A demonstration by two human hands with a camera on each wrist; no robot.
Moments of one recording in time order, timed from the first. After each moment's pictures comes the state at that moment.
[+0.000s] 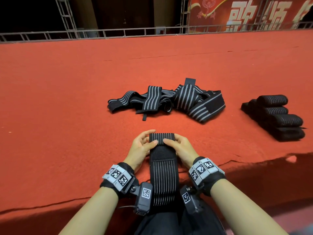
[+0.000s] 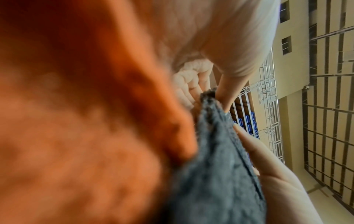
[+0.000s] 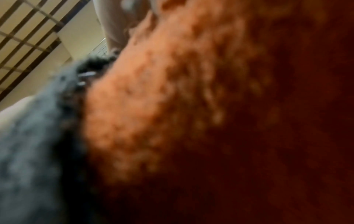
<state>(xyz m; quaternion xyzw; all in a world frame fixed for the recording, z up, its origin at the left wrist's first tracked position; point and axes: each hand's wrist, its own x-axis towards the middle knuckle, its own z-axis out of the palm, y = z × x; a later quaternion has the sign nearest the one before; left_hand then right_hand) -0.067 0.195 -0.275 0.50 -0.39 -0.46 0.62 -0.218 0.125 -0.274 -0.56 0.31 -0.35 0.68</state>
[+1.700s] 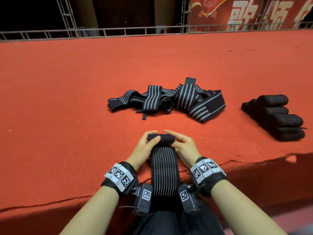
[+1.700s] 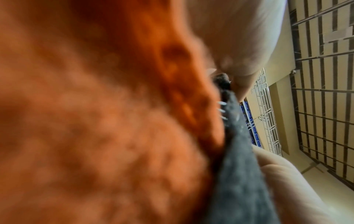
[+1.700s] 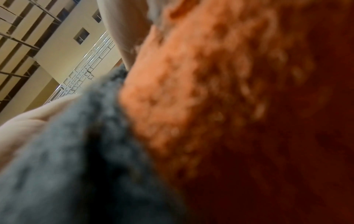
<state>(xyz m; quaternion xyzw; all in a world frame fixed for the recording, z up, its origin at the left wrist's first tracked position) -0.074 0.191 -0.277 0.57 -0.45 -0.40 0.56 -0.222 0.125 -0.278 -0.53 0.32 -0.39 0.69</state>
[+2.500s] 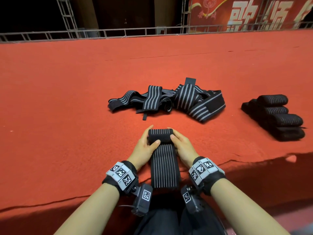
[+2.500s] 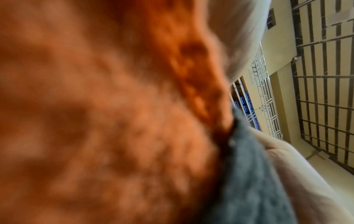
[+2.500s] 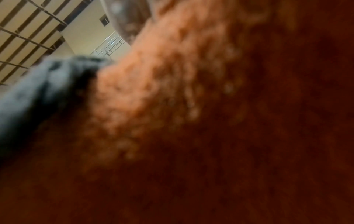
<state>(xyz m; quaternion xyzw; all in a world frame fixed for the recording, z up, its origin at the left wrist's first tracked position) -0.074 0.190 -0.277 0.57 -0.48 -0.38 0.55 -0.218 0.125 -0.275 -0.61 0.33 -0.37 0.62</state>
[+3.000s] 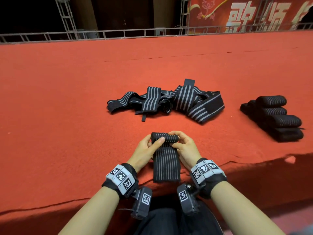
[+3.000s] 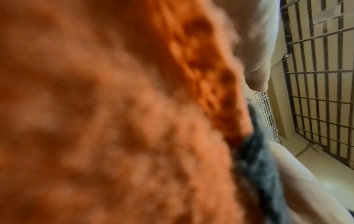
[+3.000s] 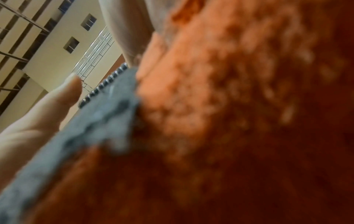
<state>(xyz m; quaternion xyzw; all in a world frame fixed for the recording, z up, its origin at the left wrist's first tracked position) -0.084 0.194 -0.268 0.56 -0.46 -0.42 0.54 -0.227 0.124 -0.276 -0.51 0.30 -0.40 0.70</state>
